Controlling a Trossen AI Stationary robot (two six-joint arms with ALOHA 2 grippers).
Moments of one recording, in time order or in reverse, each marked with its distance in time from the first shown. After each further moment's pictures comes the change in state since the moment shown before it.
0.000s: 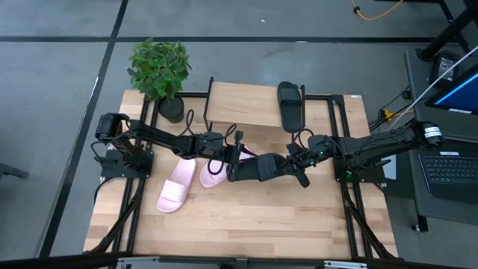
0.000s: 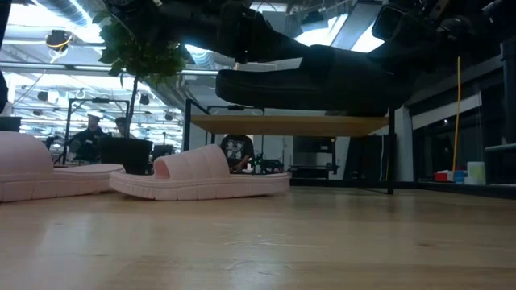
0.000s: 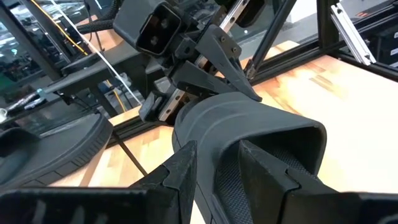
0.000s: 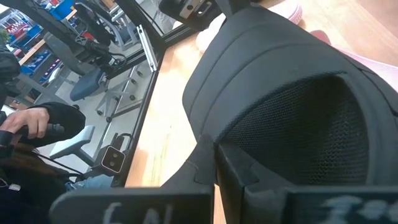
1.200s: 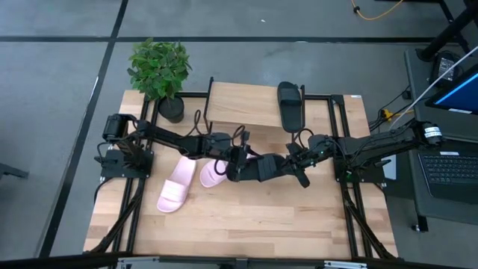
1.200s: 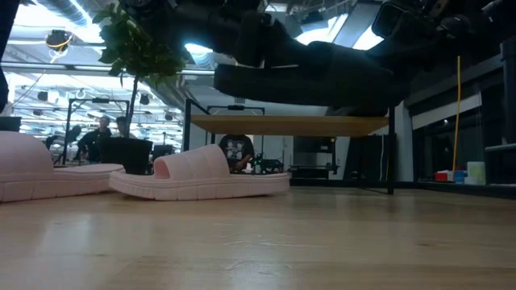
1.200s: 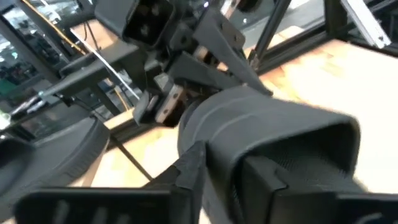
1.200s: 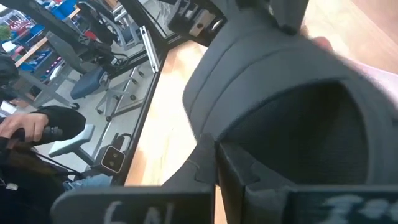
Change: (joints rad) left arm 0.000 0.077 0.090 -0.049 -0.010 0.060; right arm 0.000 0.000 0.000 0.012 0.000 -0.023
